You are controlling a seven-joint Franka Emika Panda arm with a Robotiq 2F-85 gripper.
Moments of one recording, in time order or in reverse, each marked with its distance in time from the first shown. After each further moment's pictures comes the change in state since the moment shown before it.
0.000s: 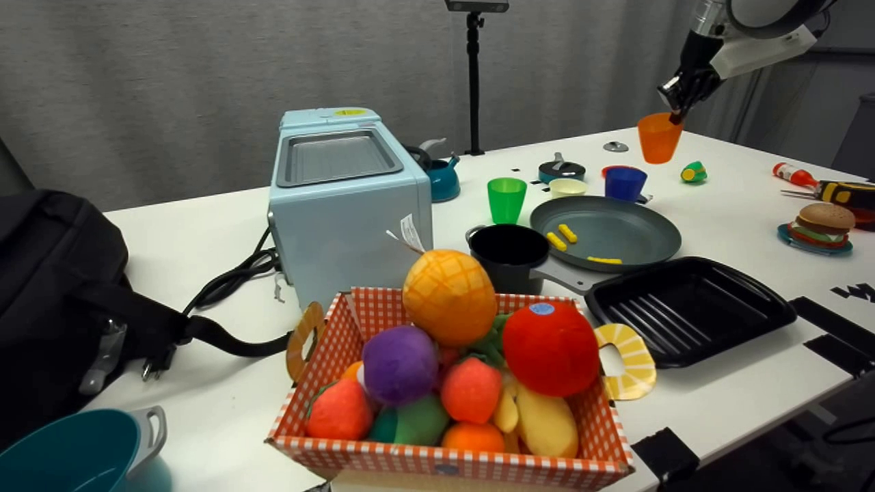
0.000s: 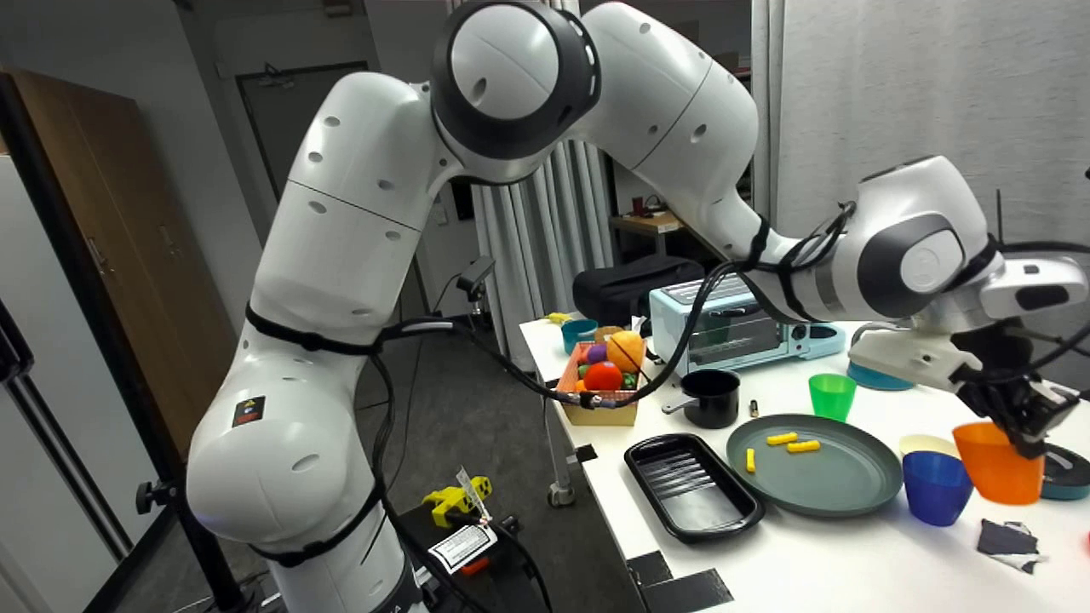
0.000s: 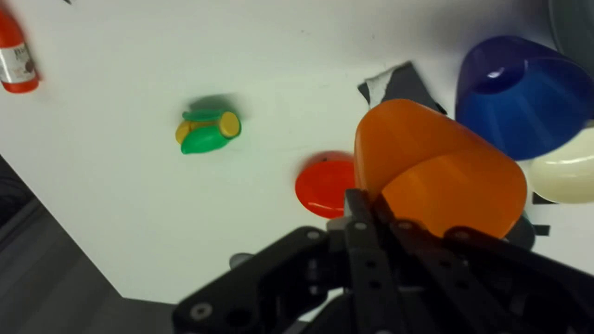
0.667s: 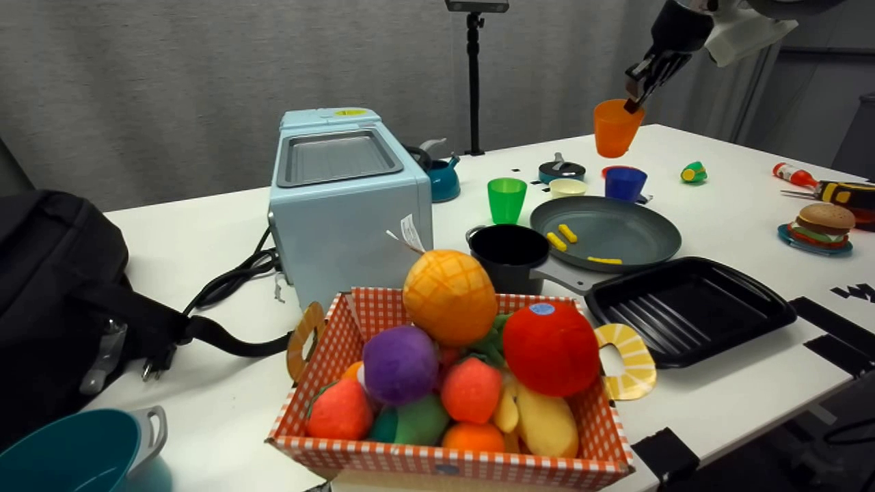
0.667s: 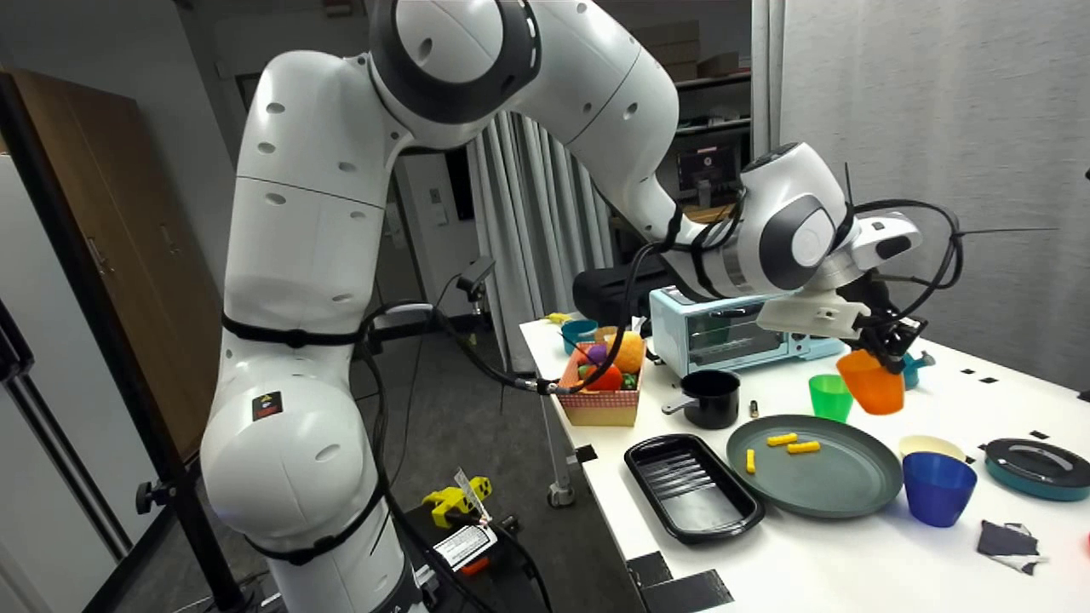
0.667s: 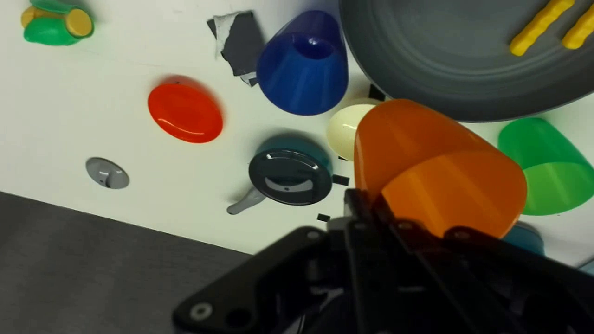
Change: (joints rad) arm 0.111 -0.170 0.076 -0.212 -0.064 0.202 -0.114
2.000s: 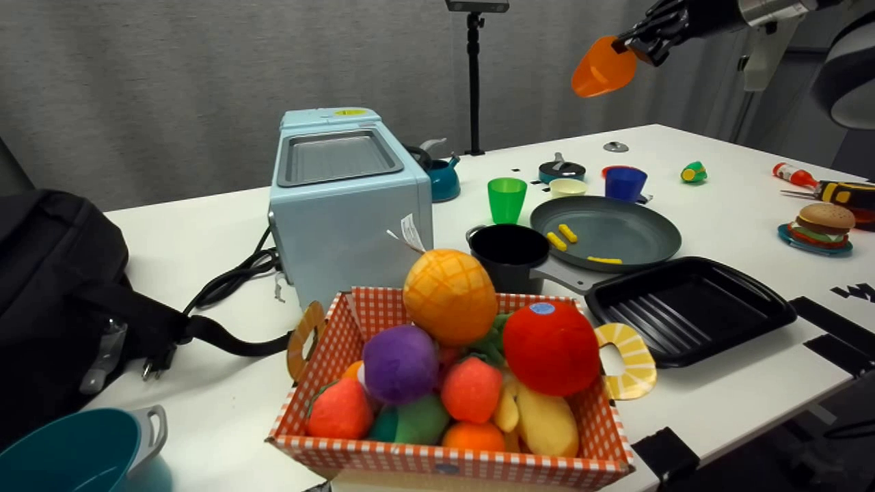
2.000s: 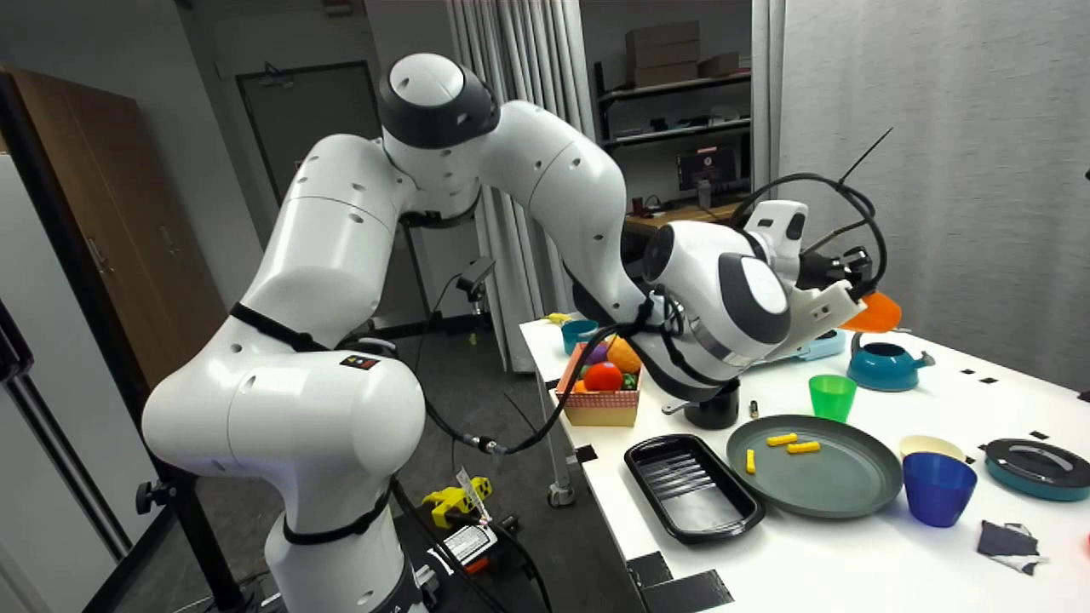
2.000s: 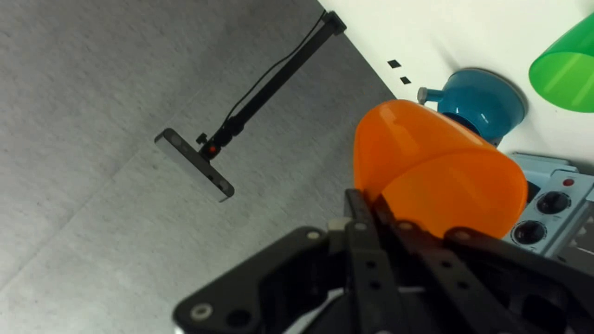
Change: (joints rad) arm 0.778 0.369 -0.902 -0.257 -0.044 1.082 -0.087
